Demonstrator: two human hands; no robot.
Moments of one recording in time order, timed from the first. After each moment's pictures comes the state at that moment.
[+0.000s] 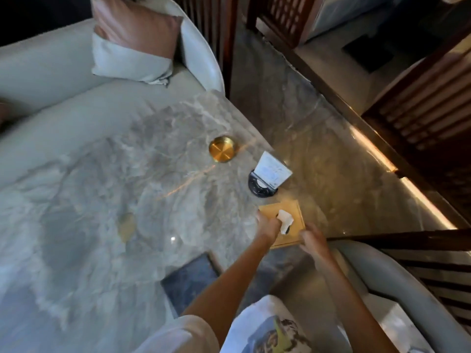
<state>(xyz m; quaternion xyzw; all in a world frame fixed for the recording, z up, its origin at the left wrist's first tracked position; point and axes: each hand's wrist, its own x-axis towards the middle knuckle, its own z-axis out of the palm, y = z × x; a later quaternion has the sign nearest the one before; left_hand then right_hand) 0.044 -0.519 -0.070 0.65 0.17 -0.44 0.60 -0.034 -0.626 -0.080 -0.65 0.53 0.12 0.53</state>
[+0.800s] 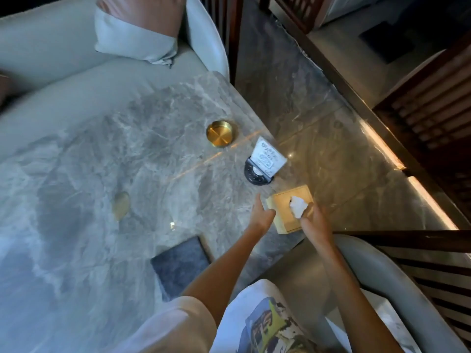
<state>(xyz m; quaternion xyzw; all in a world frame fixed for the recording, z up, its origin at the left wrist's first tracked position) 0.030 -0.536 -0.096 0.67 0.13 -0.44 0.59 -0.040 -0.676 -0.083 -0.81 0.42 0.14 0.38</state>
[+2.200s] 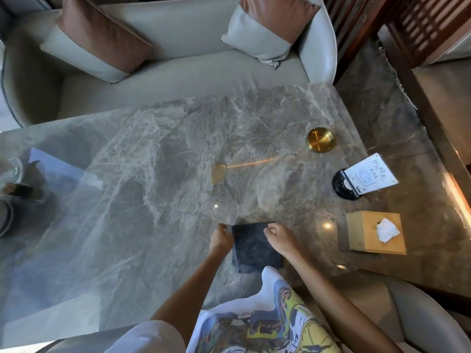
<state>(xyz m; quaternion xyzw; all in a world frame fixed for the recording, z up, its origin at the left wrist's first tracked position) -0.035 -0.206 -0.113 0.76 0.35 -0.31 0.45 -0.018 -0.391 -0.111 -0.84 0.17 0.37 0.34</state>
